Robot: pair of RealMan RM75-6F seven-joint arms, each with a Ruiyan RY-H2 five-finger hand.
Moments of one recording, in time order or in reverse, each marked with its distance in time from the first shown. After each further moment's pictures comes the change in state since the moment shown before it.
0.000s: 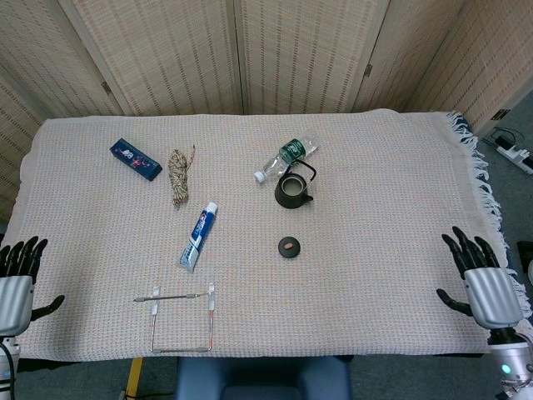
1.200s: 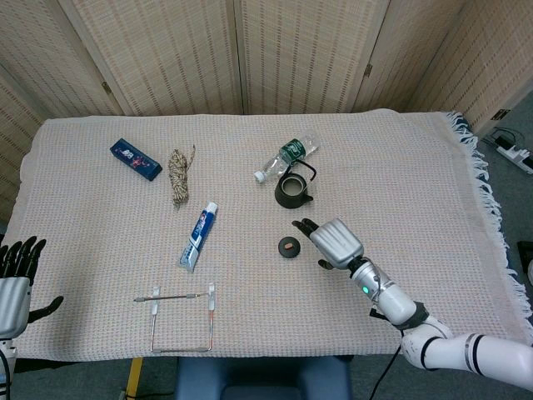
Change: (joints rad) left arm 0.008 0.029 0.007 -0.037 0.021 0.016 -0.003; right arm 0.611 -0.268 0.147 0.011 0.330 -0.651 -0.446
